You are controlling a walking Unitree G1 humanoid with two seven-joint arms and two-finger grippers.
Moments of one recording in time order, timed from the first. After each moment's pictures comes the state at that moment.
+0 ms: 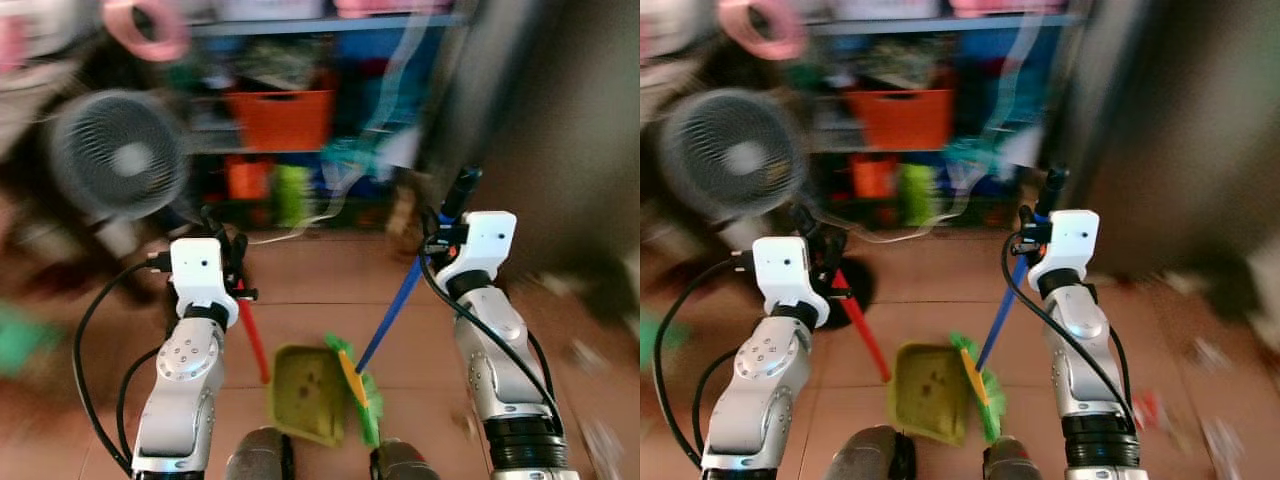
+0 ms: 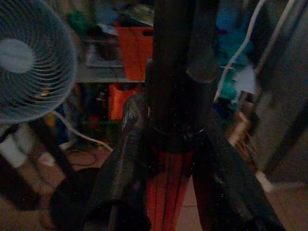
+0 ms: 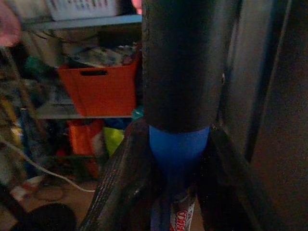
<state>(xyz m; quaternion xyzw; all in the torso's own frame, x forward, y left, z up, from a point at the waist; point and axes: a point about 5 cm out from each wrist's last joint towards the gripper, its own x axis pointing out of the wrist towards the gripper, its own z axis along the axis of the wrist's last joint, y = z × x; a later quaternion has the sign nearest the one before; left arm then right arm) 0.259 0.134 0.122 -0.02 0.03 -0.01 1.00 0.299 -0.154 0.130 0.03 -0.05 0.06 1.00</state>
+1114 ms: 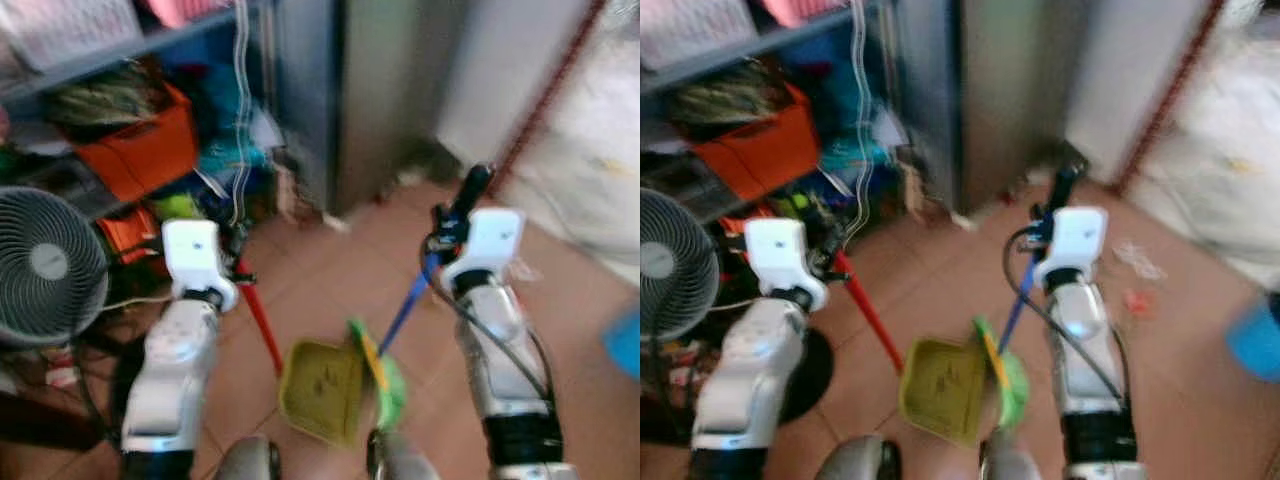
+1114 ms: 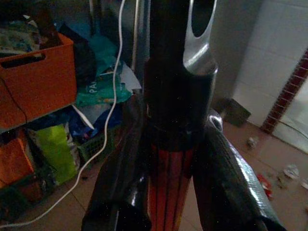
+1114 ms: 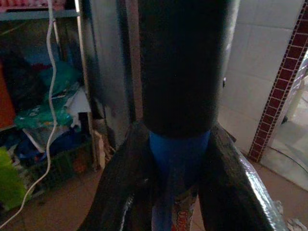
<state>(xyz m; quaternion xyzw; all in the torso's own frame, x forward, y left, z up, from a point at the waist) 0.272 0.141 0.134 -0.04 0.01 -0.05 1.00 0.301 -0.162 0.131 -0.01 -0.06 0.02 1.00</state>
